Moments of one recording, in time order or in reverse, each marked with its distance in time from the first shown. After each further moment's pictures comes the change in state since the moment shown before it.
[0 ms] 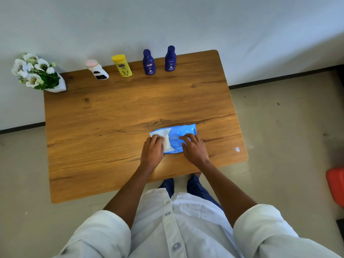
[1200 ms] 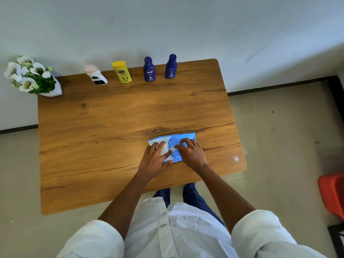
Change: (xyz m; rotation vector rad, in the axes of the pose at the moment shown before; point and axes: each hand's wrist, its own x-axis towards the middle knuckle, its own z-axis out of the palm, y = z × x) left_hand 0.008 -0.013 0.004 0.201 -0.215 0.251; right_hand 0.023 0.000 -0.003 -0.164 0.029 -0.168
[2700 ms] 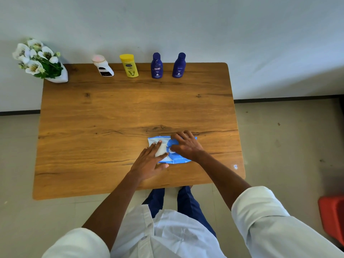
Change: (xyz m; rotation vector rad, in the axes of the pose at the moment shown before) left_hand -0.017 0.003 0.002 -0.217 -0.185 -0.130; right_hand 0.052 0.020 -0.012 -0.371 -0.144 -0.623
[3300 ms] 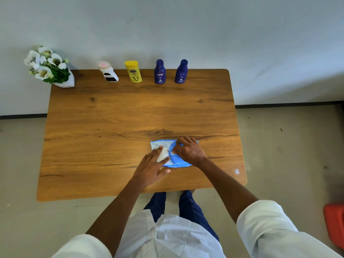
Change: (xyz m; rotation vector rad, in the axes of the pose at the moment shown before) left_hand -0.007 0.005 0.010 0.065 0.035 -0.029; right_hand -0.005 -0.005 0.008 0.320 0.227 0.242
